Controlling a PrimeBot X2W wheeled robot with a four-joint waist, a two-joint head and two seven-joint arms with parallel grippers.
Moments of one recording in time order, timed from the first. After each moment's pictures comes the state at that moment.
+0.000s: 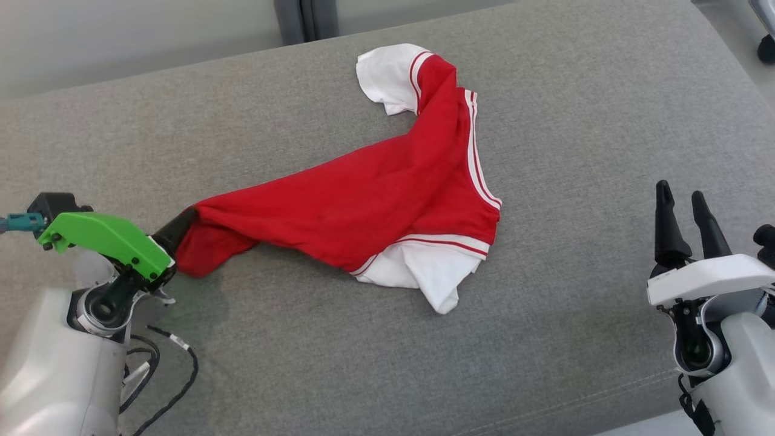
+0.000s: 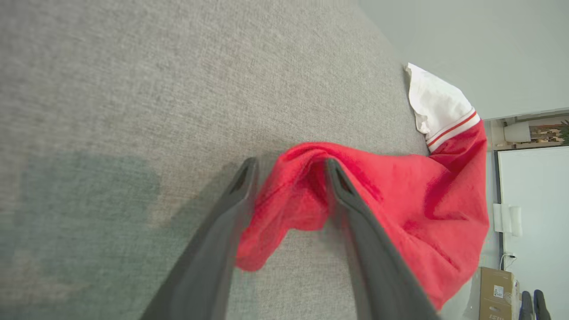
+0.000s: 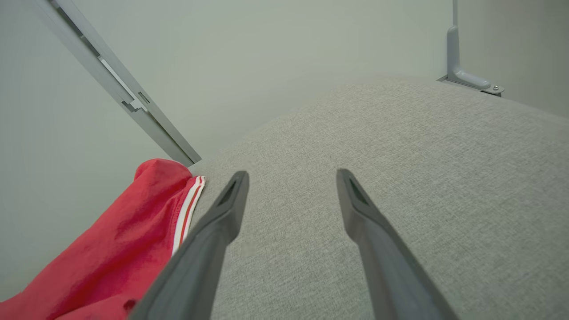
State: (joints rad) left arm -0.60 0.28 -0.15 0.72 -1.14 -0.05 0.45; right arm -0.32 -0.25 0.03 0.45 0.70 0.13 -0.26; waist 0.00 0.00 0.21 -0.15
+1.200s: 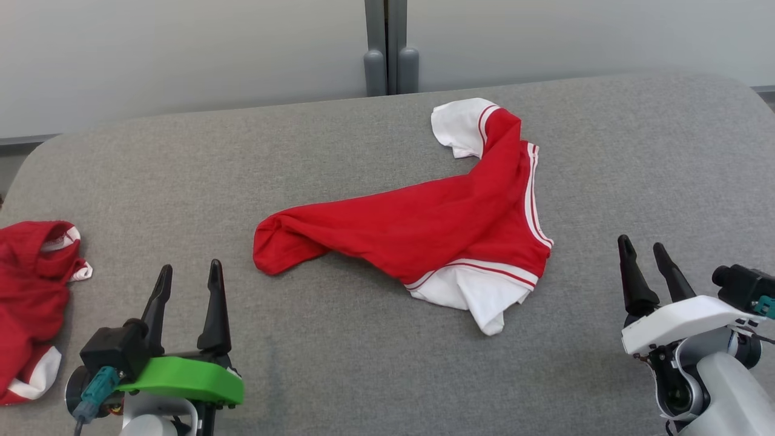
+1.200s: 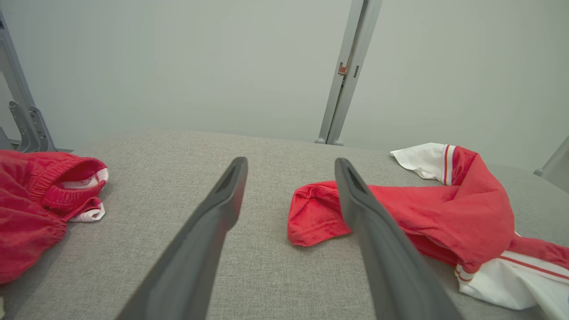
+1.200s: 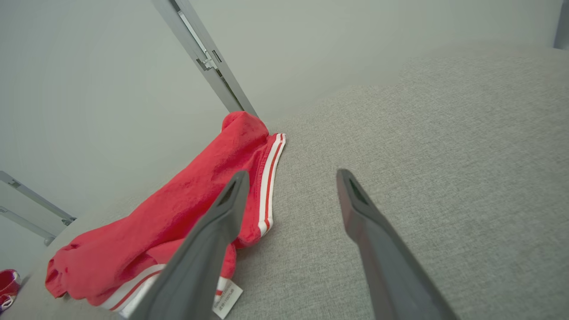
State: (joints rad) left arm -0.09 0.28 -0.30 0.14 -0.55 0.12 -0.26; right arm -0.23 -0.25 0.13 0.47 0.72 0.13 -0.24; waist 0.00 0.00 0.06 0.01
